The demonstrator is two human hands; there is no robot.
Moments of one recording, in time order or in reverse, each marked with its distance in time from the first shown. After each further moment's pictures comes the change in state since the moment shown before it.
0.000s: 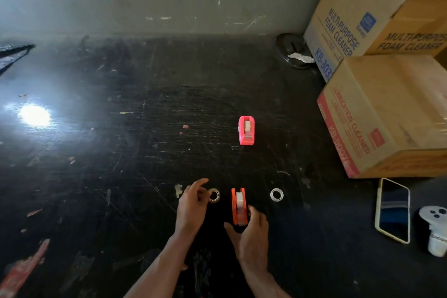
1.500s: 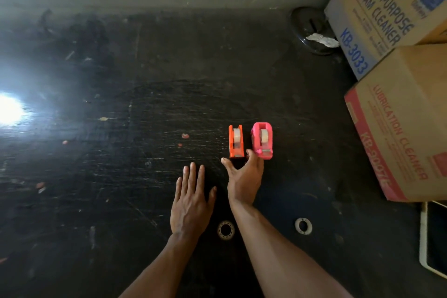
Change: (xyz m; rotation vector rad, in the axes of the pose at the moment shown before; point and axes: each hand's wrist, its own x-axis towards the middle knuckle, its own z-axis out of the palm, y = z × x) left_hand 0.112 -0.028 0.002 0.714 -0.092 0.203; right_hand 0.182 -0.131 0.066 0.152 0.342 -0.064
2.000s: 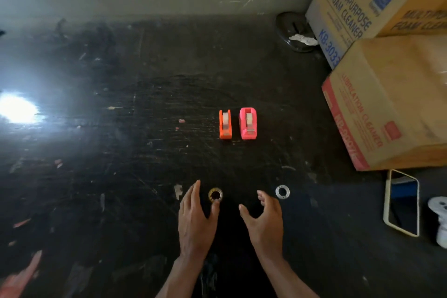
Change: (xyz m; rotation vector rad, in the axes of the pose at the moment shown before) left_hand -0.128 0.057 -0.016 -0.451 0.117 -0.262; right_hand -0.120 0.105 -0.133 -0.067 -0.181 0.001
